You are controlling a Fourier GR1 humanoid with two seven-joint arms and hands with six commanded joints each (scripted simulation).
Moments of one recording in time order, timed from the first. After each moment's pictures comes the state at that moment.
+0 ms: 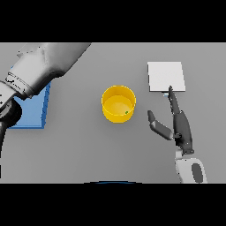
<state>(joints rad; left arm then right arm) -1.70 0.33 -1.18 -0.42 -0.99 -0.15 -0.11 0.06 -0.03 0.13 -1.69 0.27 -0.08 -0.11</state>
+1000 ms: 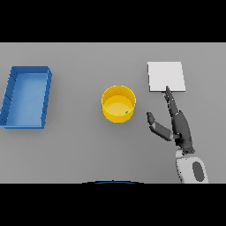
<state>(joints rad) -1.33 0.63 -0.46 -0.05 0.03 0.16 0.19 0.05 -0.05 0.14 -1.66 0.22 -0.02 -0.16</state>
